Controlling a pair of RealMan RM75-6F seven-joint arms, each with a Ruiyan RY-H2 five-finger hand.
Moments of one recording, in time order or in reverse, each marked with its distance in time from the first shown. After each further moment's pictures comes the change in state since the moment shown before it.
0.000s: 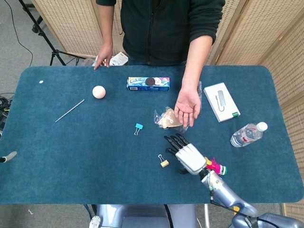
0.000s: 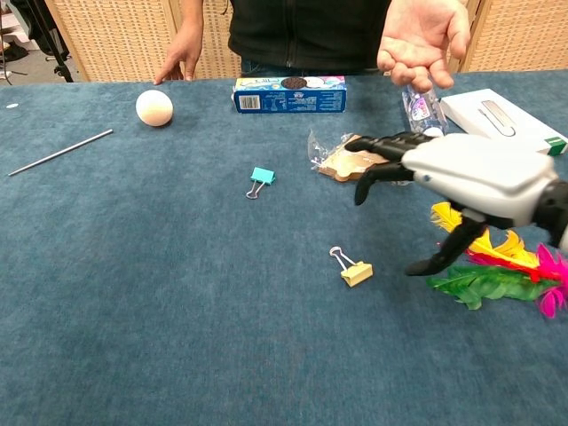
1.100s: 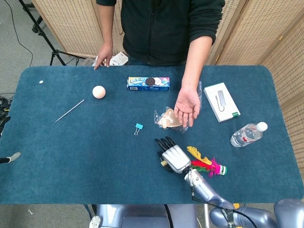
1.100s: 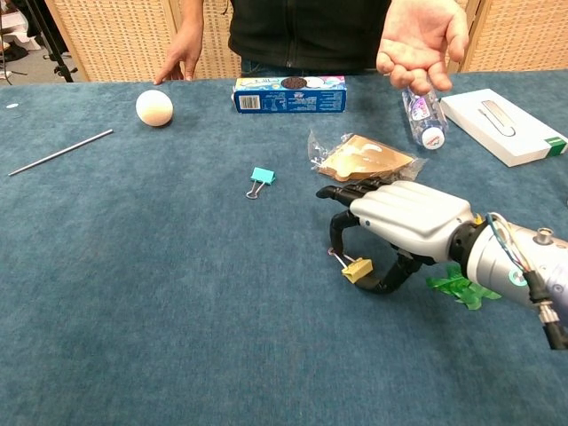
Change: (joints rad) left arm 0.007 0.005 -0.035 -0.006 0.043 -0.081 0.023; right arm 0.087 -0.202 -0.013 0.143 0.244 -0.074 -0.194
